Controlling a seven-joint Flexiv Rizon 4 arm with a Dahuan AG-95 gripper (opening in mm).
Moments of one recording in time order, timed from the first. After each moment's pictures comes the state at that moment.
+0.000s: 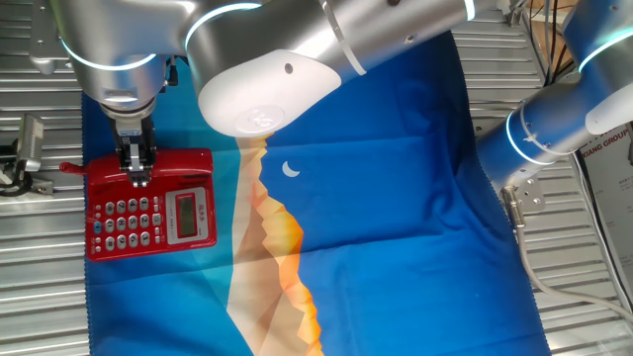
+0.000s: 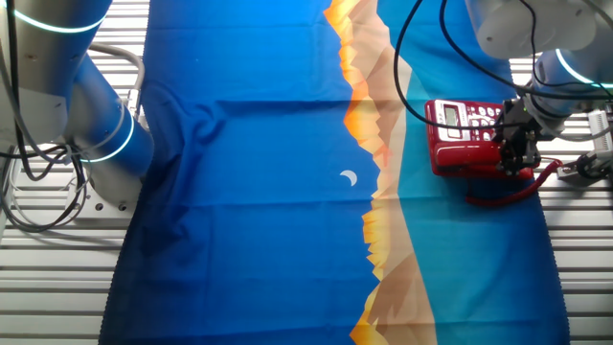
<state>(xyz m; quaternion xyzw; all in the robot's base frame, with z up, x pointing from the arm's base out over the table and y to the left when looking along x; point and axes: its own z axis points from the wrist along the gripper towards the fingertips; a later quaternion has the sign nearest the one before) 0.711 -0.005 0.083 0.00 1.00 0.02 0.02</state>
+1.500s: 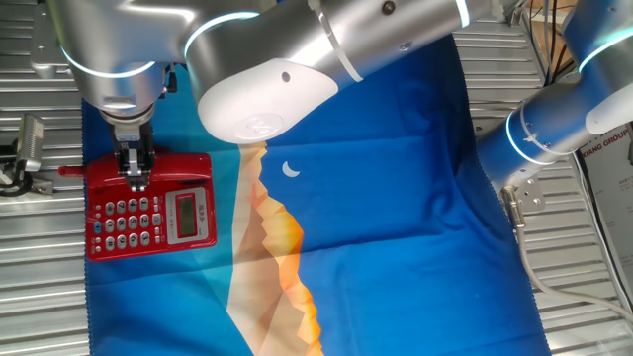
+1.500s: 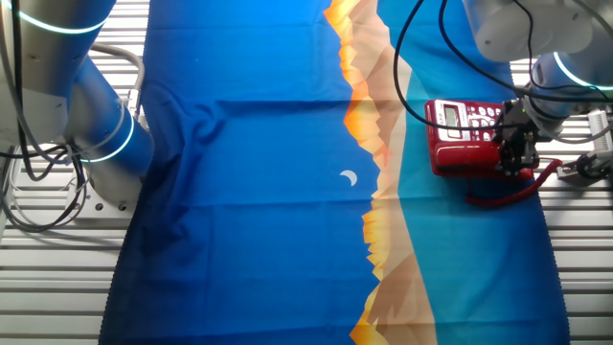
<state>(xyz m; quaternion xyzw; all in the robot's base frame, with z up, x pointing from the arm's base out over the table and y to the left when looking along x) 0.713 -0.004 0.077 0.00 1.00 0.02 0.02</state>
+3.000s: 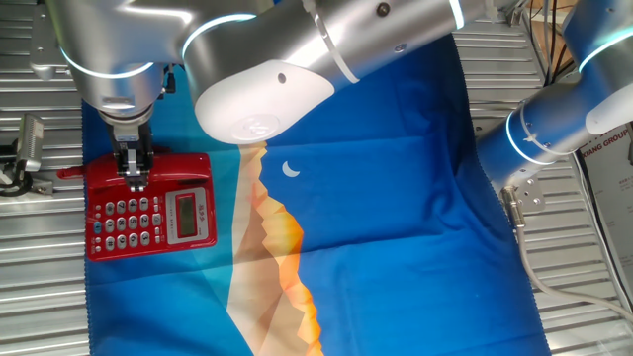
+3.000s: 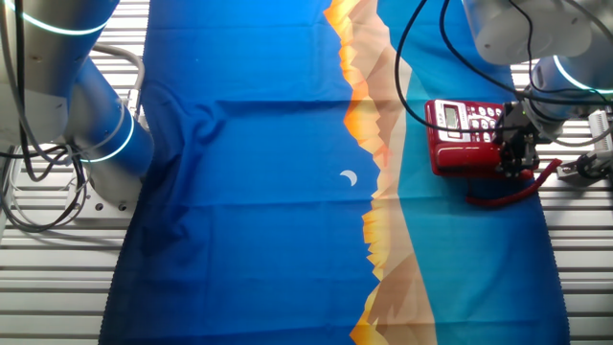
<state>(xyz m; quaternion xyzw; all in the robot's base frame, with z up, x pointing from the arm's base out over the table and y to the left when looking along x) 0.715 -0.005 0.073 0.00 1.00 0.03 0.02</state>
